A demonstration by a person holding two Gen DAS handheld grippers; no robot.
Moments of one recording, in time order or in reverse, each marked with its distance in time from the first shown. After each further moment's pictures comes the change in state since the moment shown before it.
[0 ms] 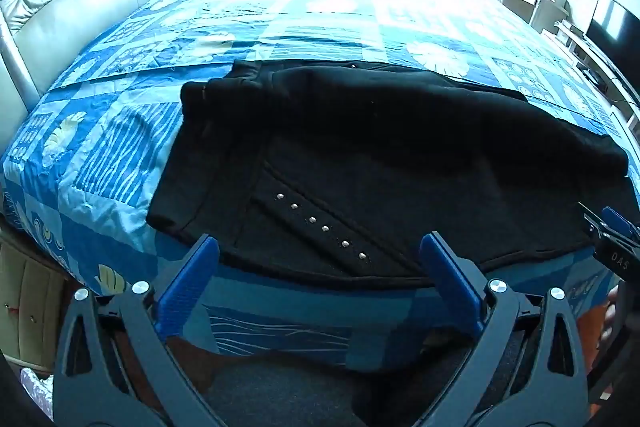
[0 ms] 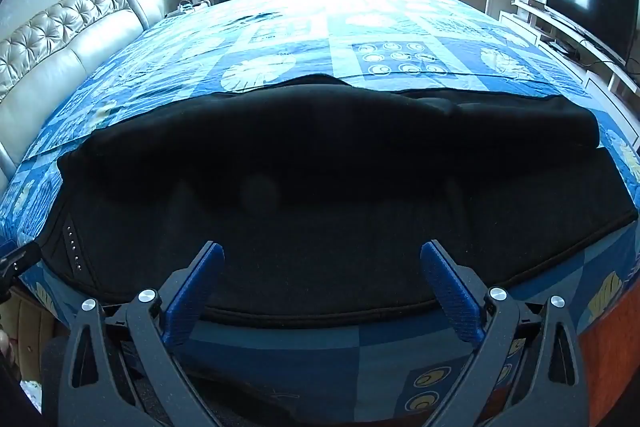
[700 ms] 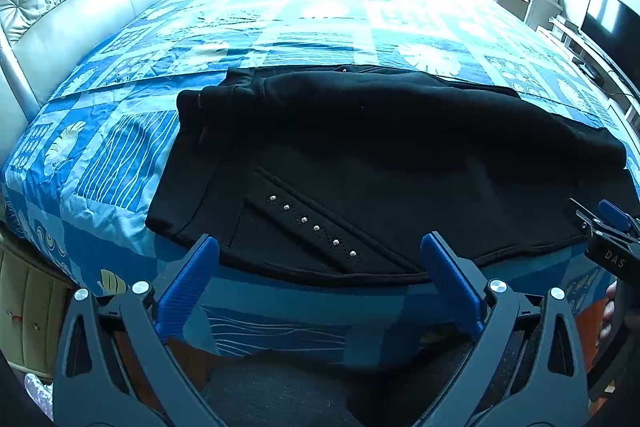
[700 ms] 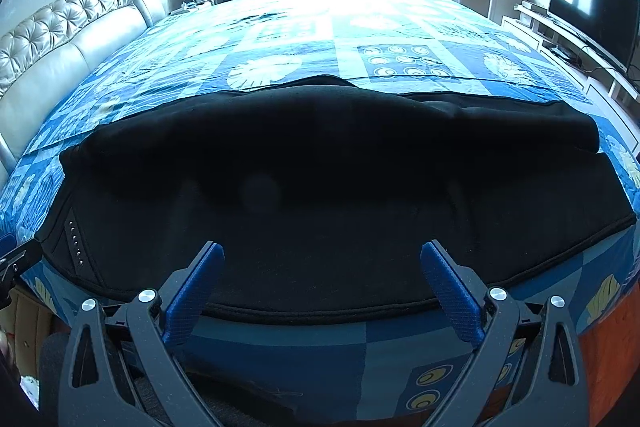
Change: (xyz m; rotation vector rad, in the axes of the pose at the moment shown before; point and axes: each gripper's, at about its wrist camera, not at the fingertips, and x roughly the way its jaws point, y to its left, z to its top) left arm -0.007 -0.009 -0.003 0.029 -0.023 0.009; right arm -0.003 0.010 -0.003 -0.019 -0.001 -0.003
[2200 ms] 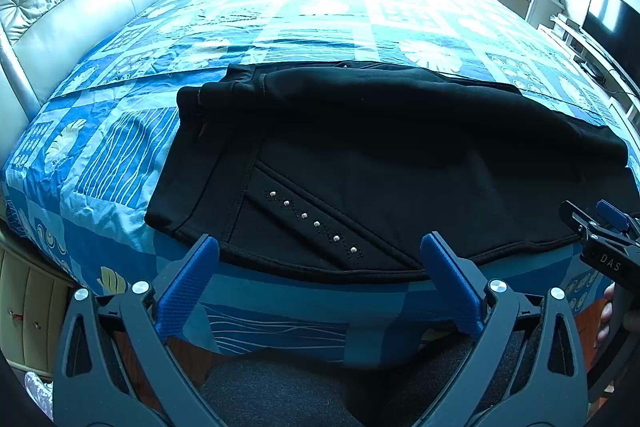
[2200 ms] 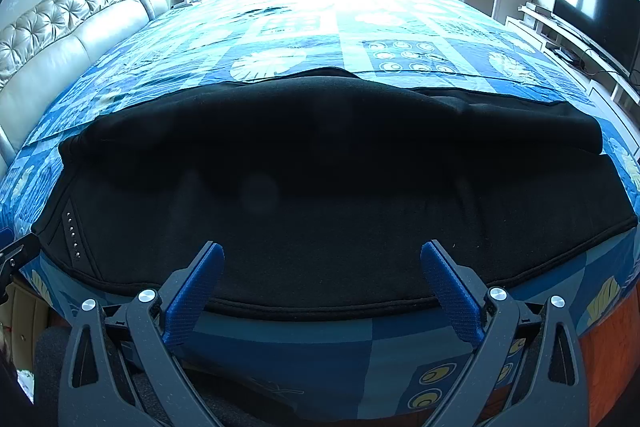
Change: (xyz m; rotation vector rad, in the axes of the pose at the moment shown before) left arm 0.003 0.000 -0.003 0.000 0.005 0.005; right arm 0.004 0.005 -0.005 -0.016 0.012 -0.003
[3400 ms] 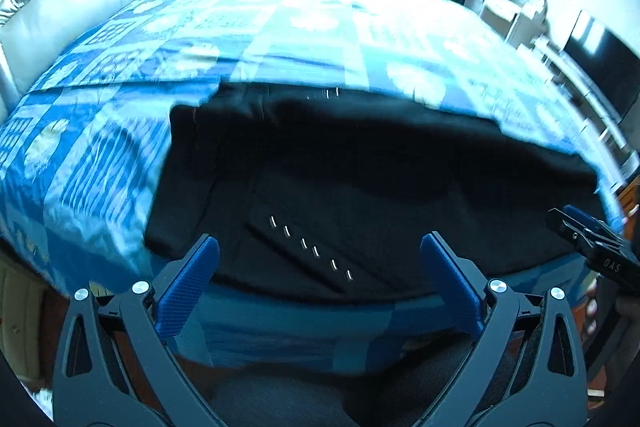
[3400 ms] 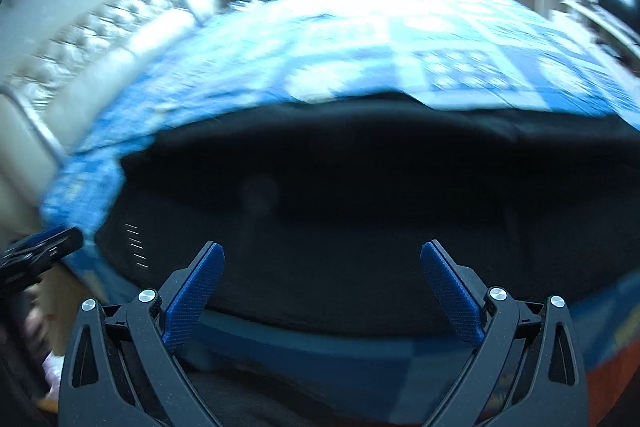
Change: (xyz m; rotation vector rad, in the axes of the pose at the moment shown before) left arm -0.014 0.041 0.034 -0.051 -0.033 -0.149; right arm -0.015 -0.003 0.047 -0.036 0.001 0.323
